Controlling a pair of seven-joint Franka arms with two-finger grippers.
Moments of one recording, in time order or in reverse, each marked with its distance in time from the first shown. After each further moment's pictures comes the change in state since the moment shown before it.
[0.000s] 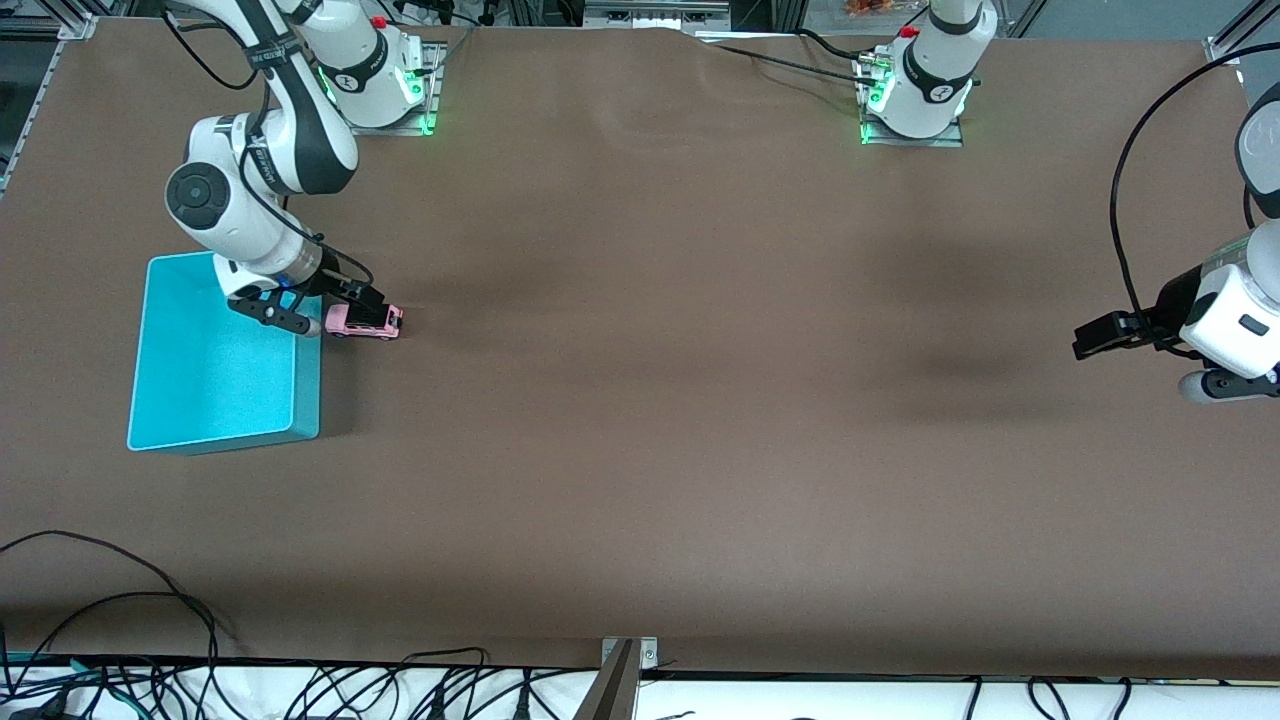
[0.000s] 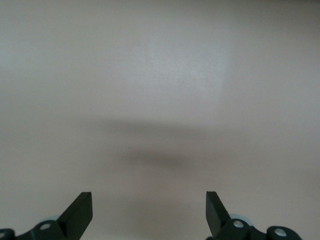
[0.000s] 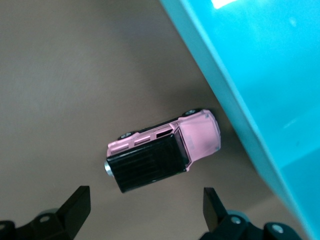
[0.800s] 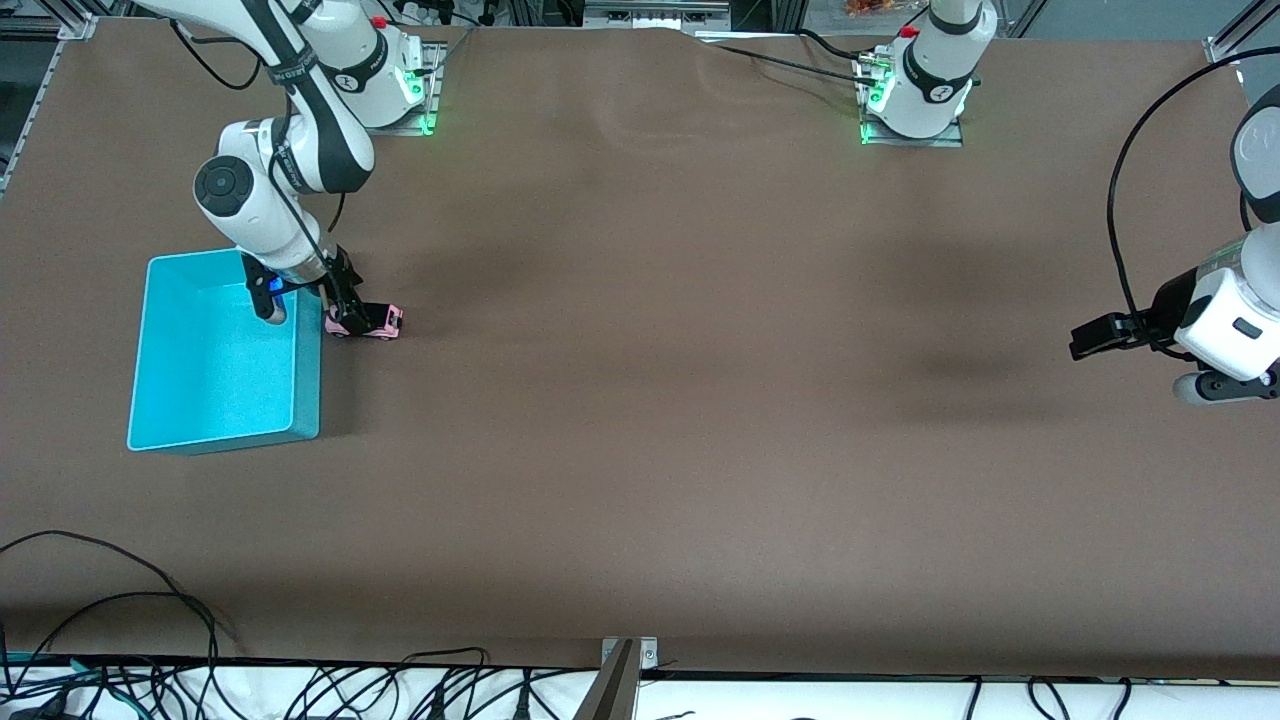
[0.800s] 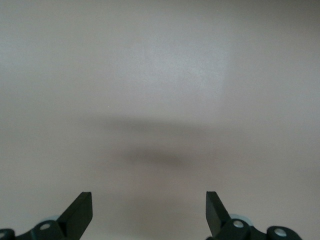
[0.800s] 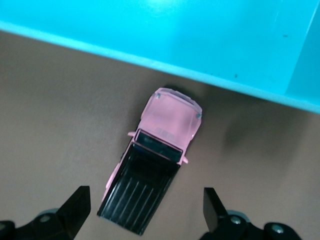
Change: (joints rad) left arm 0.000 0.006 0.000 -0.005 0.000 0.000 0.000; right arm -0.022 0.058 0.005 -0.096 0.000 0.237 0.666
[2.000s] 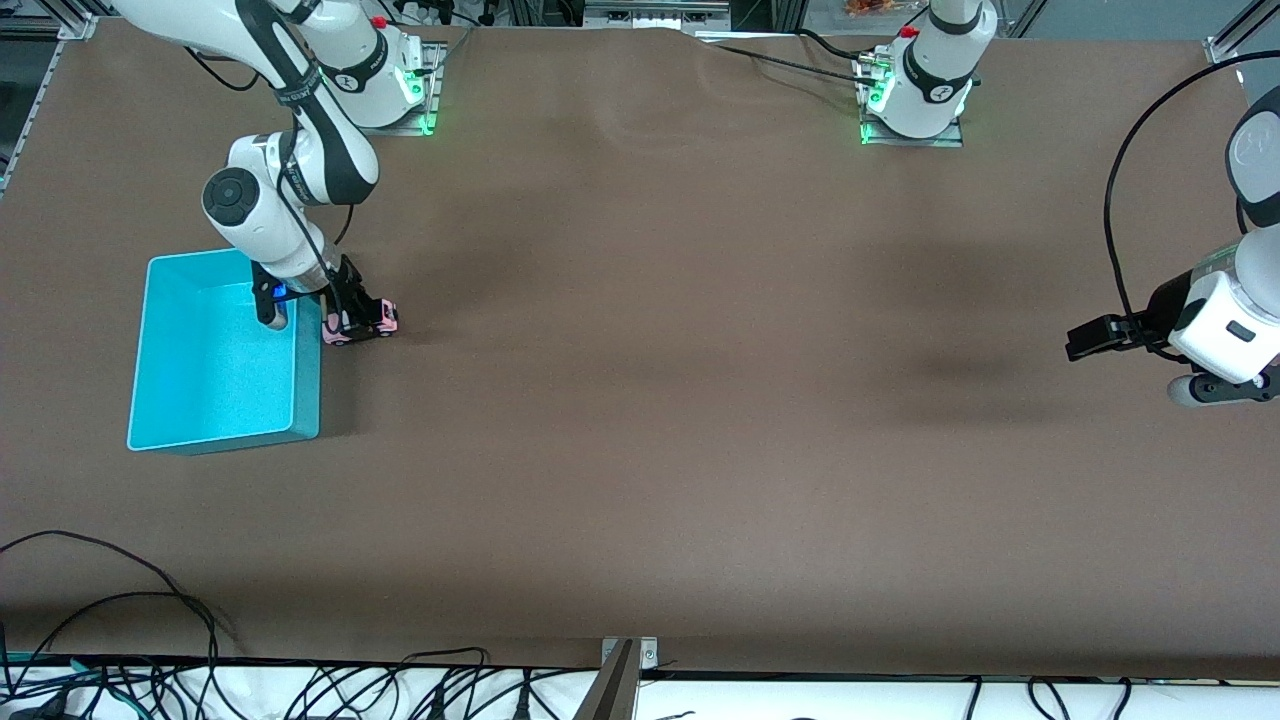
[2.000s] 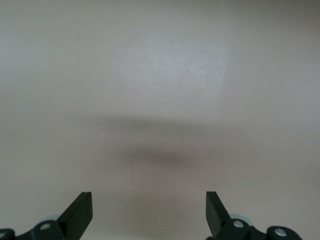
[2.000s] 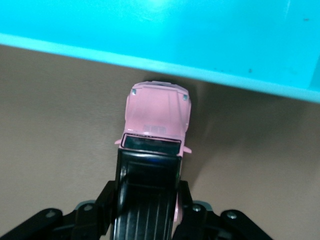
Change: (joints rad) left arm -0.001 0.005 -0.002 0.000 0.000 0.000 0.000; right arm -0.005 0.054 0.001 0.014 -0.001 0.083 0.047
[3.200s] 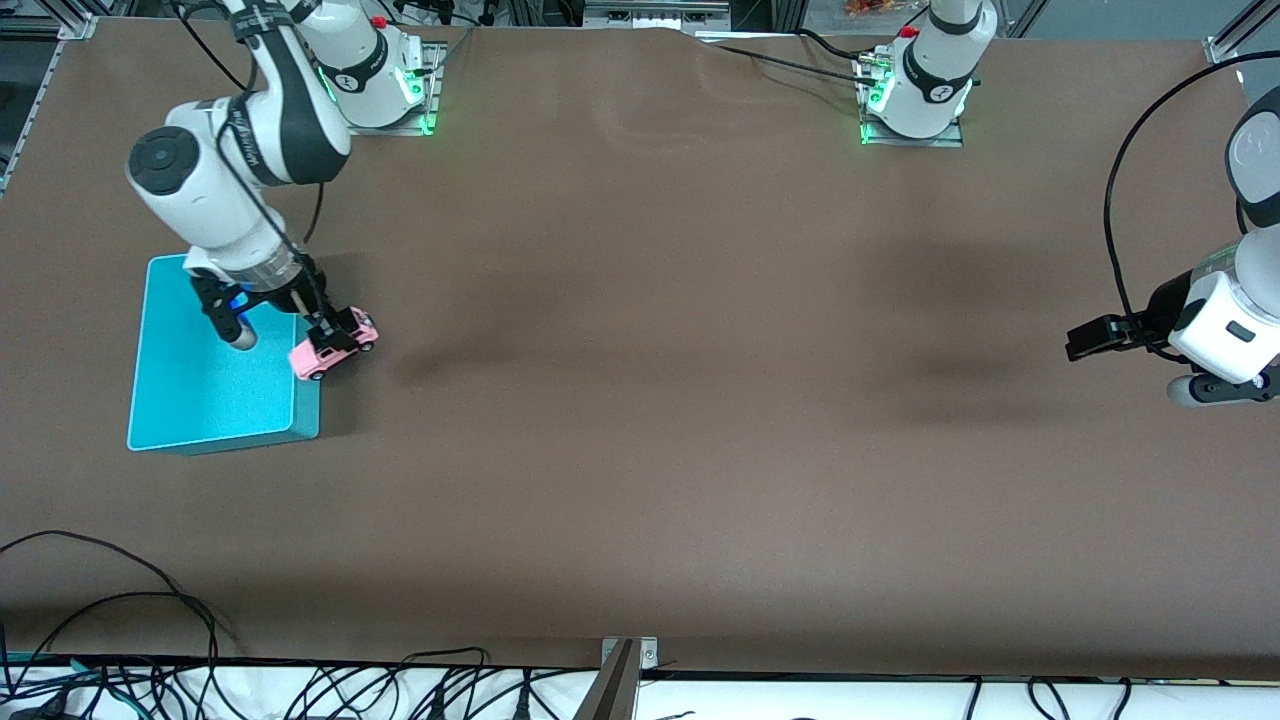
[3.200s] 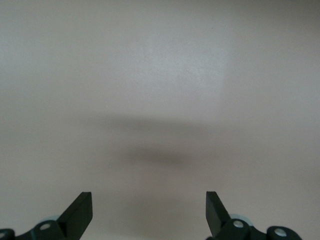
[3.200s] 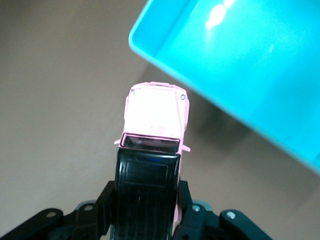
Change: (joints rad) left arm 0.000 0.000 0.000 0.000 0.000 0.000 0.000; right arm -0.080 -0.149 0.073 0.250 -0.002 -0.340 -0.437
